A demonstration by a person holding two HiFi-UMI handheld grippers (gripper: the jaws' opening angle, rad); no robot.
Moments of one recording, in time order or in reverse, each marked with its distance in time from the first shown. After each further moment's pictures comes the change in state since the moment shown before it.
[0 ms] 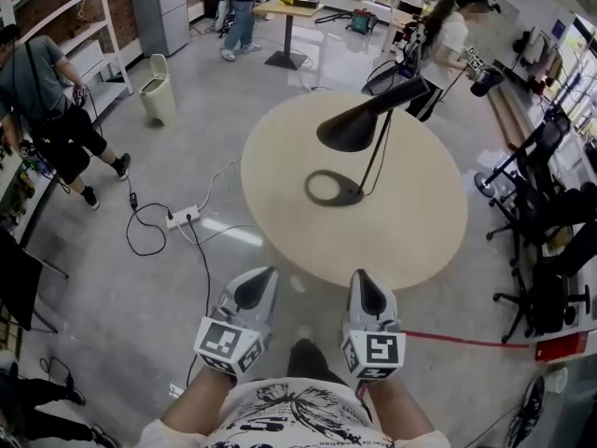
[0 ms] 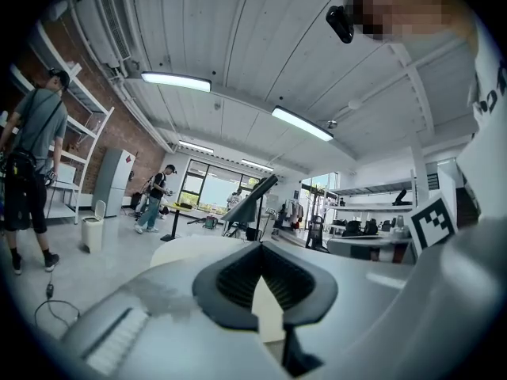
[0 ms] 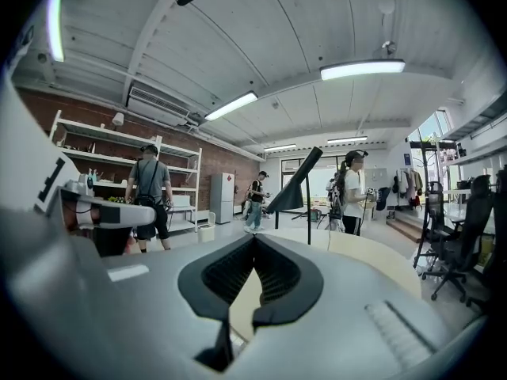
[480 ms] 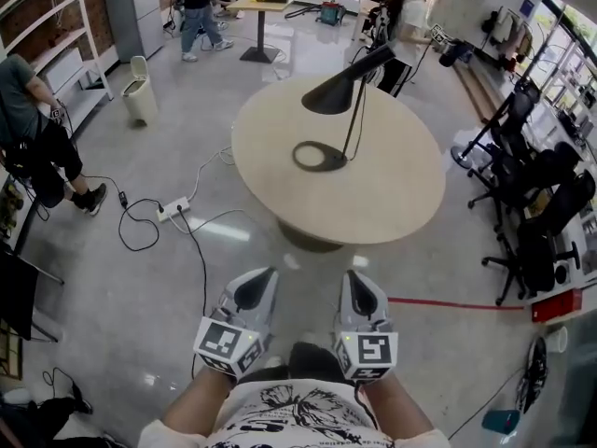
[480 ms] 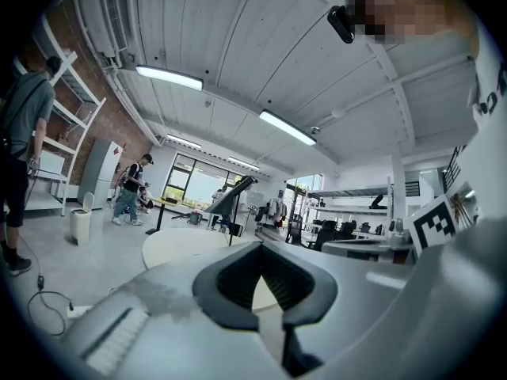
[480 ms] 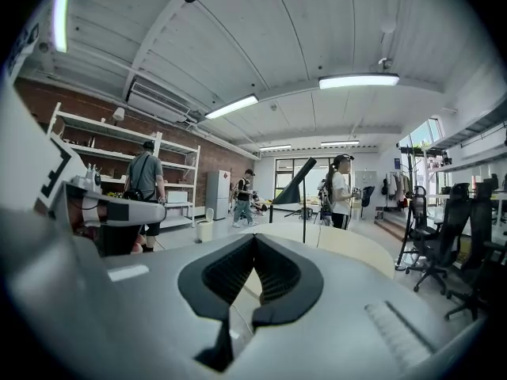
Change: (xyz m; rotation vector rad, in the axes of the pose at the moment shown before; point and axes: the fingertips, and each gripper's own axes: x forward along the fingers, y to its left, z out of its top) left arm -0.099 -0.058 -0.019 -0.014 0.018 -0.111; right arm -0.118 0.061 -0.020 -0.016 0.015 -0.059
